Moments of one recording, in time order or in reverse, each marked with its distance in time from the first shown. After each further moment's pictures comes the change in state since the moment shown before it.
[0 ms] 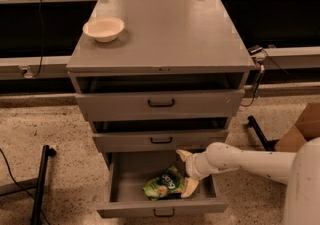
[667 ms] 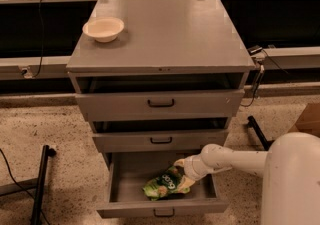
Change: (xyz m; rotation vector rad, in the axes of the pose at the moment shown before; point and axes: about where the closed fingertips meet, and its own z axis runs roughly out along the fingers) arm 0.036 -0.003 0.052 -0.038 0.031 -0.027
